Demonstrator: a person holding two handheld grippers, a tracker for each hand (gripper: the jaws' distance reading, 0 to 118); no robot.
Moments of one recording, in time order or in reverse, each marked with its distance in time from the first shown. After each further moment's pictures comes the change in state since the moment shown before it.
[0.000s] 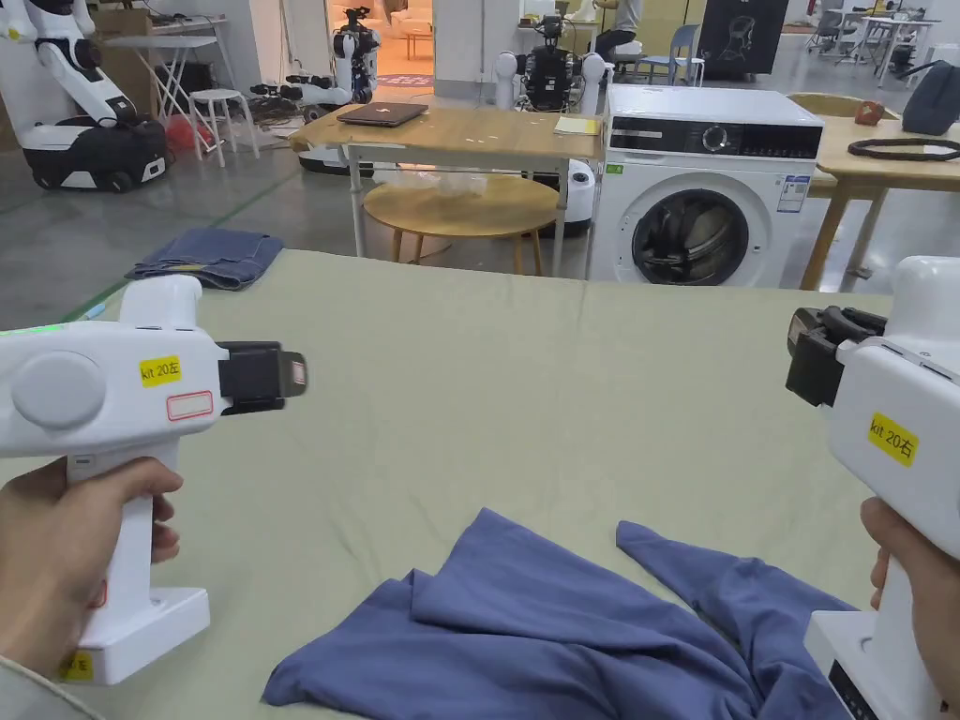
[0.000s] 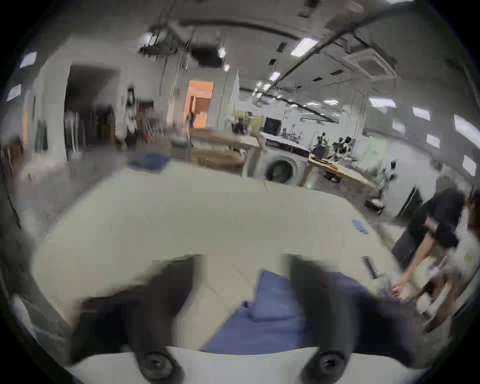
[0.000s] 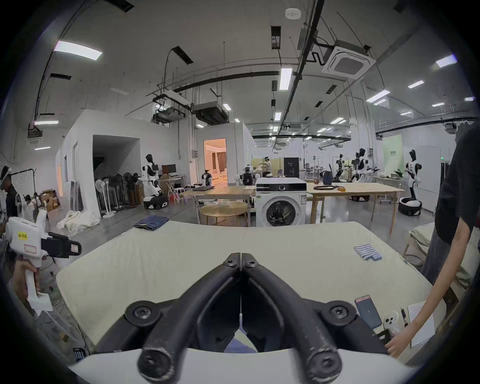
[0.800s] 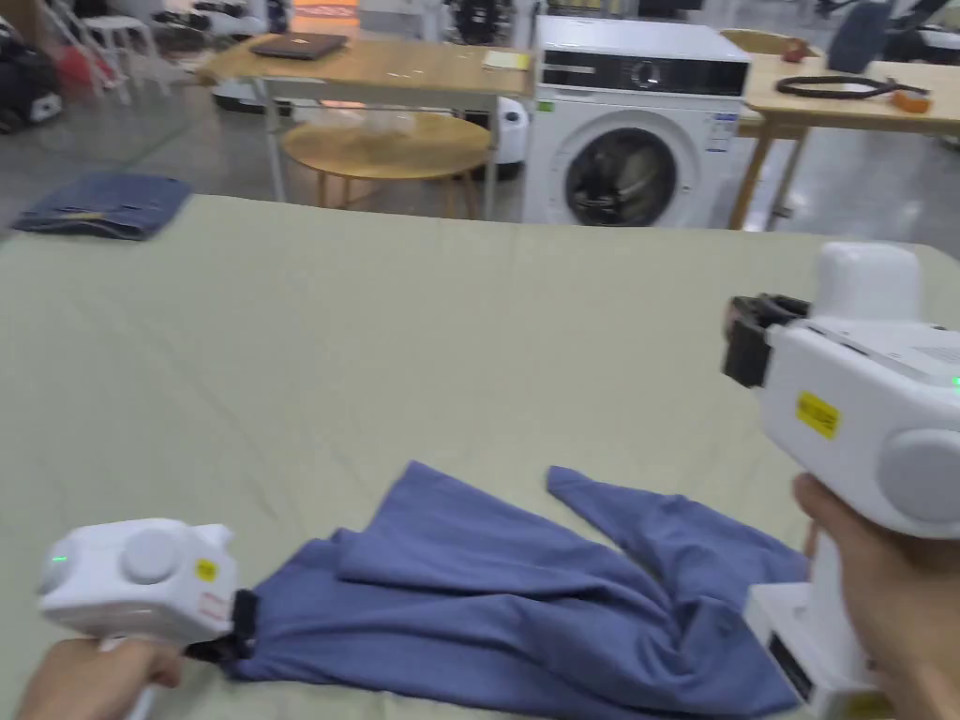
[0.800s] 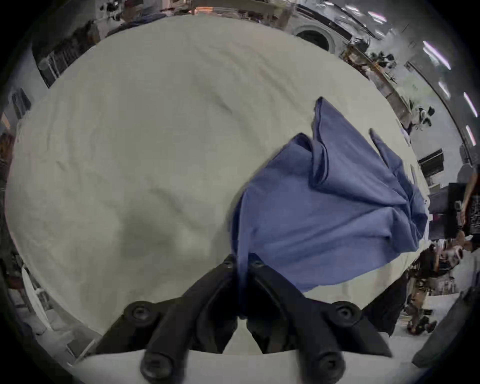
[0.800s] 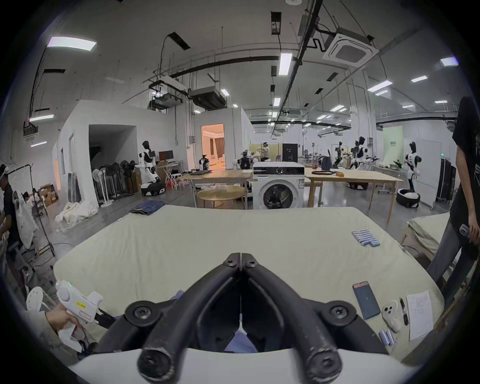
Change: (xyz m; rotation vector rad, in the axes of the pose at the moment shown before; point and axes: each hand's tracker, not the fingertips) left arm -0.060 -0.172 -0.173 -0.712 0.160 -0.006; right arm 0.027 -0.024 -0.015 -0.090 -0.032 0.002
